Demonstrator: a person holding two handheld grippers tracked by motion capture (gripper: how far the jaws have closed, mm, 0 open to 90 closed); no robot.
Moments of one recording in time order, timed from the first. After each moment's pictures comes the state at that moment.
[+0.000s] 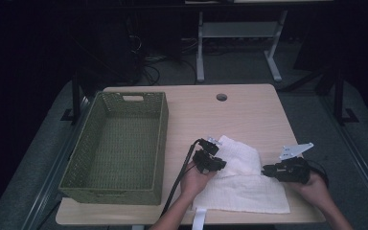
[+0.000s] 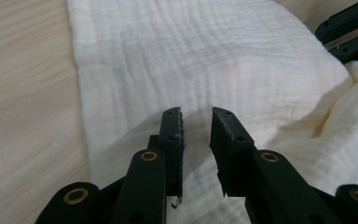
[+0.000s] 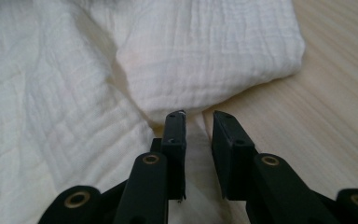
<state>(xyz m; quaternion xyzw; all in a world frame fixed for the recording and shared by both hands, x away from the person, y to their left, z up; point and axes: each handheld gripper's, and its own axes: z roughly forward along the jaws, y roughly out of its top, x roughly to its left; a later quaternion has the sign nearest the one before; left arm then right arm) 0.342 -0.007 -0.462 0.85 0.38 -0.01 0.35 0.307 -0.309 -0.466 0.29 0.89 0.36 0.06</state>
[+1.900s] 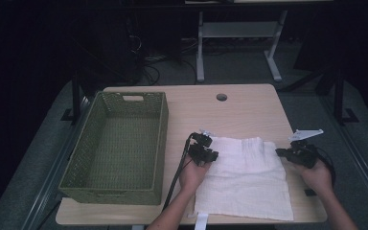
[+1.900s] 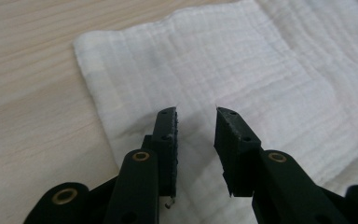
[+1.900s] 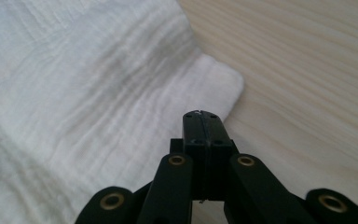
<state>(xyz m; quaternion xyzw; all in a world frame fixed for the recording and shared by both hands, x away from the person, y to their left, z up) 0.364 0.005 -0.458 0.83 0.45 0.06 0.33 0.346 -0.345 -0.460 0.42 0.84 0.31 0.15</state>
